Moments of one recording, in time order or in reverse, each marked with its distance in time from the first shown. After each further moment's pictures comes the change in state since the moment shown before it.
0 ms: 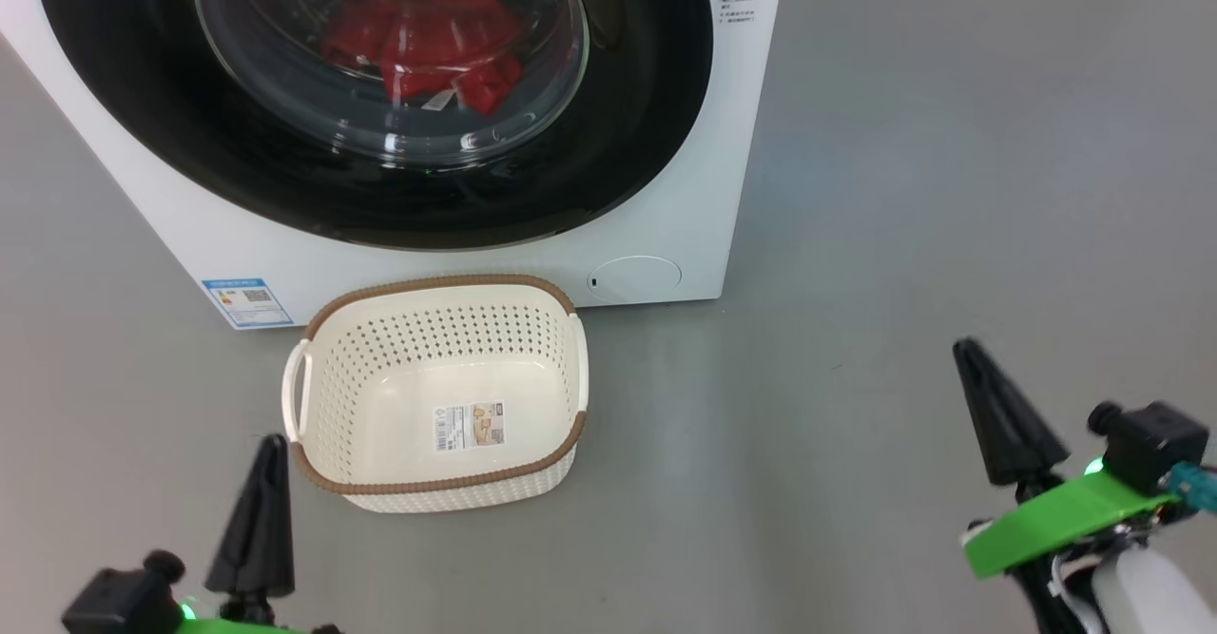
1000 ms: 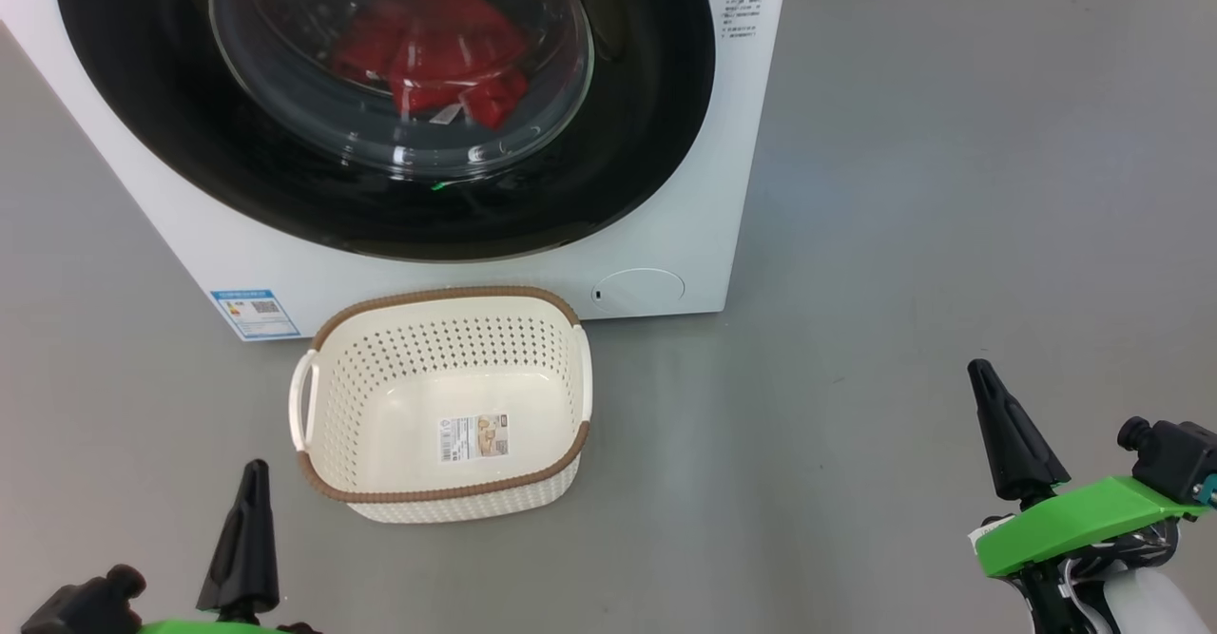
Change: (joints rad) left arm 0.006 -0.006 0.014 0.052 -0.278 0.000 0.070; right arm 0.031 0.047 -0.043 0.012 0.258 0.000 0.072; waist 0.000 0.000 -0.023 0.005
